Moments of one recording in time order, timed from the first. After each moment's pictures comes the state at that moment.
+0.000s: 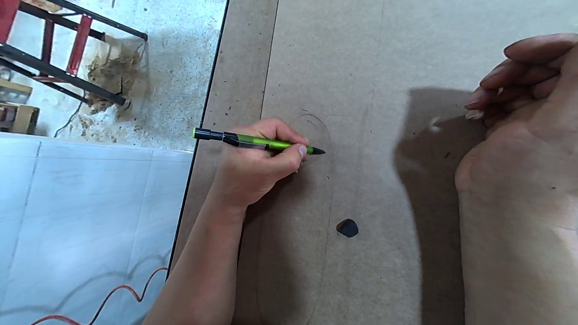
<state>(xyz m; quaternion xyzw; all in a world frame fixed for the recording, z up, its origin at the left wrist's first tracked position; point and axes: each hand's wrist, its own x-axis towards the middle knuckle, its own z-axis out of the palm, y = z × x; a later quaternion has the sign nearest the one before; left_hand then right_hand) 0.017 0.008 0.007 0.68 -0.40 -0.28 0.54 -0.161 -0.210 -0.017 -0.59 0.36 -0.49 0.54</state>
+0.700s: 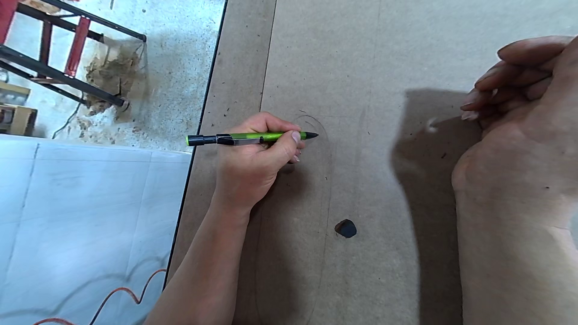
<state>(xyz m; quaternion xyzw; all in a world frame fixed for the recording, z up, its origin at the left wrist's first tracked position) 0.008 0.001 0.003 0.71 -0.35 -0.21 0.57 -0.160 -0.209 -0.015 -0.58 0.37 -0.48 0.54</state>
